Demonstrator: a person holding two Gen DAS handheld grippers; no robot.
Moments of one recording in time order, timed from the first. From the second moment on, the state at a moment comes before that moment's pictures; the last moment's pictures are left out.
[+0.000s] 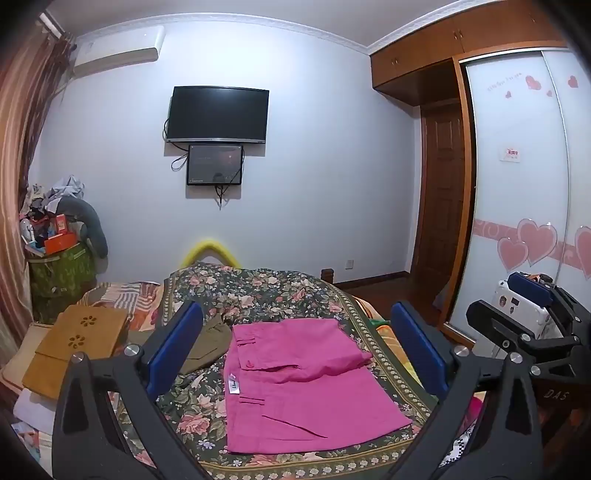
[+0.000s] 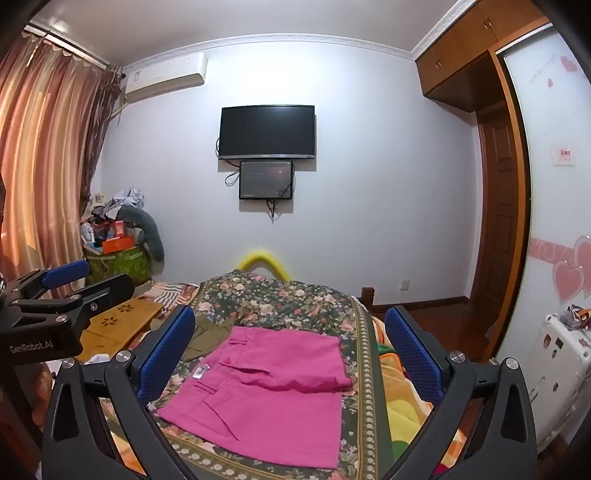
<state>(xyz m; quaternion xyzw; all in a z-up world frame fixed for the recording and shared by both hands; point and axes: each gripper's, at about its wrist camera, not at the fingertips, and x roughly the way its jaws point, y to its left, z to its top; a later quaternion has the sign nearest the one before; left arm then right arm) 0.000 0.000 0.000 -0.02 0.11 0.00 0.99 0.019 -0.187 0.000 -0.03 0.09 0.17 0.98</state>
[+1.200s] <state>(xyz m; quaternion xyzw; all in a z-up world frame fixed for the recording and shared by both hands) 0.000 -0.004 -0.002 -0.02 0.10 0.01 0.99 0.024 -0.188 0.001 -0.02 0.10 0.17 0.98</state>
